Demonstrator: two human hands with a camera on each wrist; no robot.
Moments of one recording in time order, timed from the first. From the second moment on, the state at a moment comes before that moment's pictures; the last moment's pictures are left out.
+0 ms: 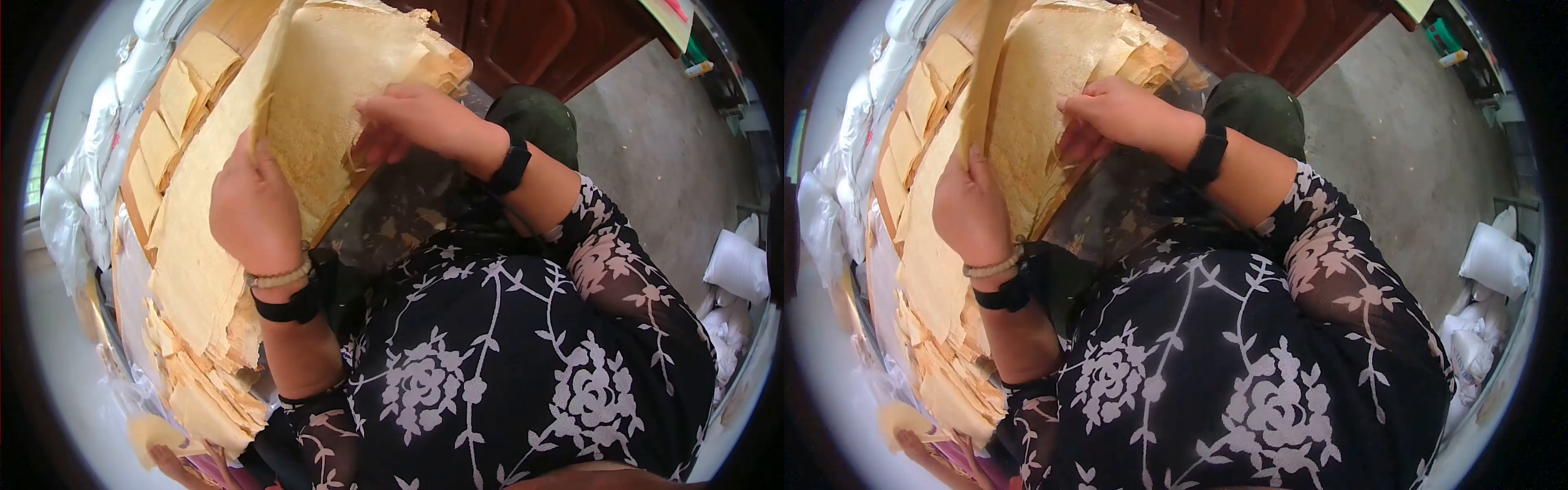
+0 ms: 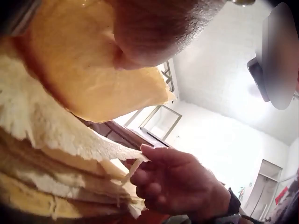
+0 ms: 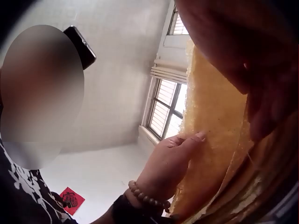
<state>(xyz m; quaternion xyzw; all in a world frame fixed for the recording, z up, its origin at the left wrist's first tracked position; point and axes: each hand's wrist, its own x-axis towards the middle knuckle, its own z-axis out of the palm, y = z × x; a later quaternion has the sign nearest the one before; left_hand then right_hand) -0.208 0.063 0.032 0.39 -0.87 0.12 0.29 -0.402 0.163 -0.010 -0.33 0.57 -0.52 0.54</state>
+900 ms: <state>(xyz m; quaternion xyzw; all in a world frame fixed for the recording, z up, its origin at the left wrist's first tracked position) -0.118 0.104 -0.002 0.39 -0.88 0.17 0.20 -0.323 0.122 -0.033 -0.13 0.45 -0.68 0.56</state>
